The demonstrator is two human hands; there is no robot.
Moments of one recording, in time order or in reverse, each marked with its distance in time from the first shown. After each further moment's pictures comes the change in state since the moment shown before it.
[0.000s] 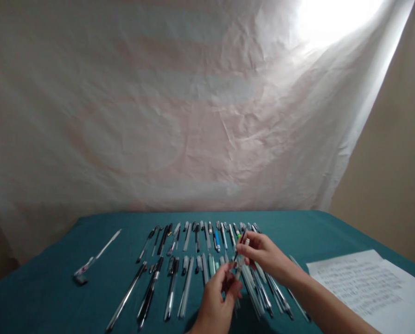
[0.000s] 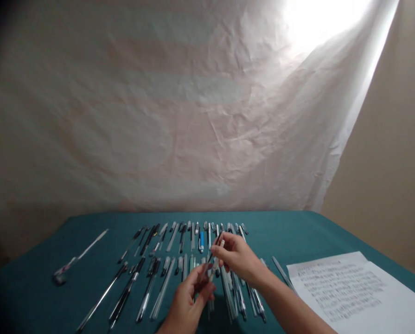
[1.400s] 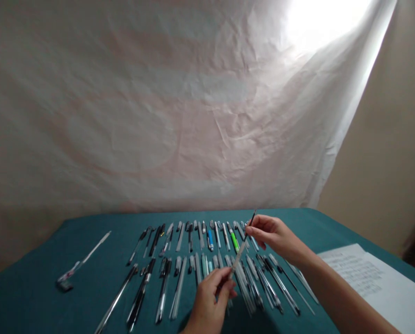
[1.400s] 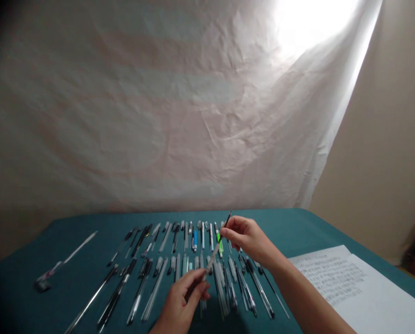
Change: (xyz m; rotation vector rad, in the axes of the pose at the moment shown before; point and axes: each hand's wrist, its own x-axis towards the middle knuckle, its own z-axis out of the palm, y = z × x) left_hand 0.000 0.005 0.001 0.092 -0.024 0.005; right_hand -0.009 -0.031 -0.045 -0.148 0.092 -0.091
